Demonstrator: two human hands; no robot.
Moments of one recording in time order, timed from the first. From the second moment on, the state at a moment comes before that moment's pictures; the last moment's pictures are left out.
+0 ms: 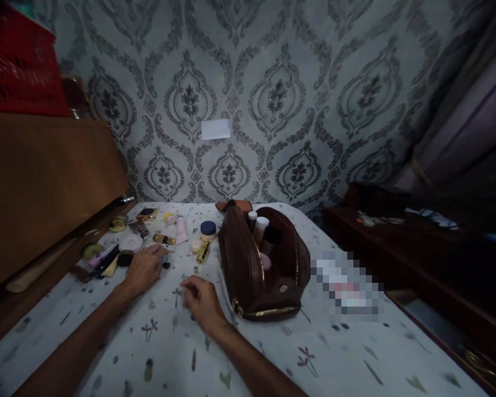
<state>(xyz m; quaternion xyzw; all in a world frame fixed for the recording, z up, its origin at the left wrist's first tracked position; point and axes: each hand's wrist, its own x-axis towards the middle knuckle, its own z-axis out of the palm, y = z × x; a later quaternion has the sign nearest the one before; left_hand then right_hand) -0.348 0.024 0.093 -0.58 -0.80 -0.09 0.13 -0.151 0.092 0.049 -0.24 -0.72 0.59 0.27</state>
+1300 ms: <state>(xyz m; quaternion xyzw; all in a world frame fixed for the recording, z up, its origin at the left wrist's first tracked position) -0.431 0.175 0.135 -0.44 -0.90 -0.04 0.08 -0.143 0.087 0.060 -0.24 -0.72 0.59 0.26</state>
